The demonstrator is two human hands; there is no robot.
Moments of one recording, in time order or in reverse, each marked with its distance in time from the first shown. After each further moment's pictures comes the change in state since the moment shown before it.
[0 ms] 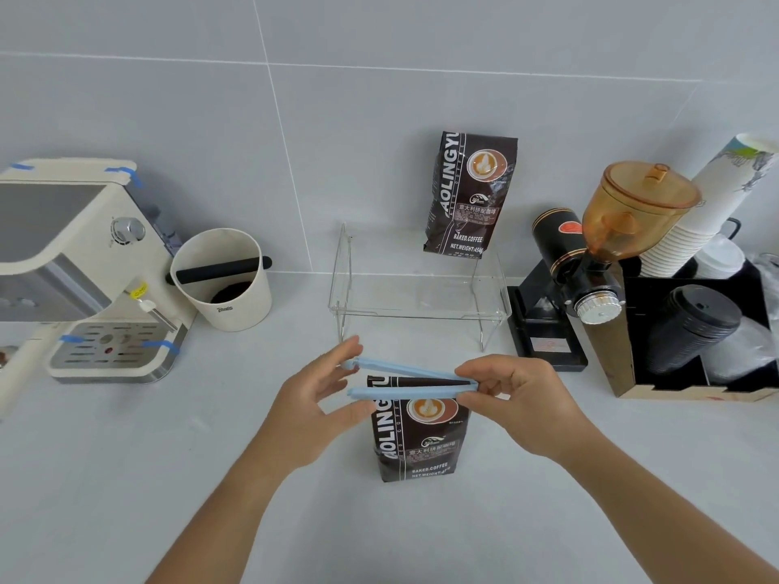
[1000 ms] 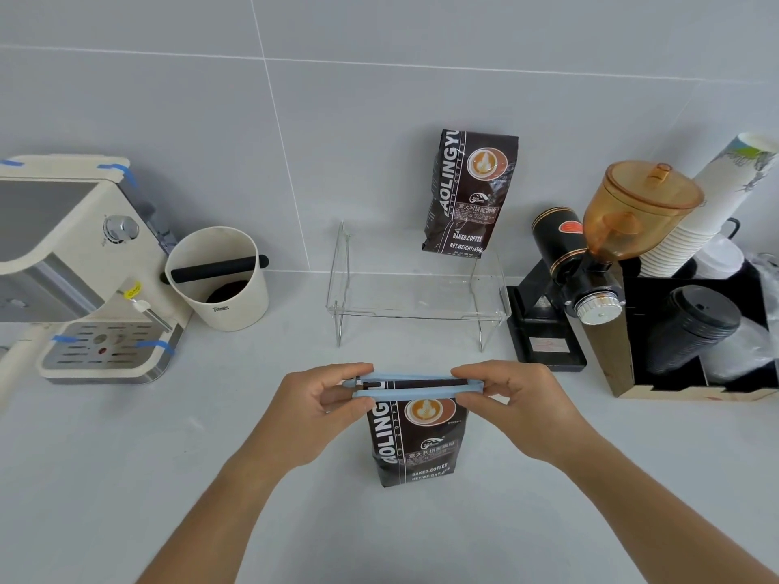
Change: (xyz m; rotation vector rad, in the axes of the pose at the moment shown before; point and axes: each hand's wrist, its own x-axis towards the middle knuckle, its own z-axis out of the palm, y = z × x) left_hand 0.002 0.006 0.001 -0.056 -0.018 -0.046; right_hand 0.003 0.011 0.005 -0.037 0.002 -0.044
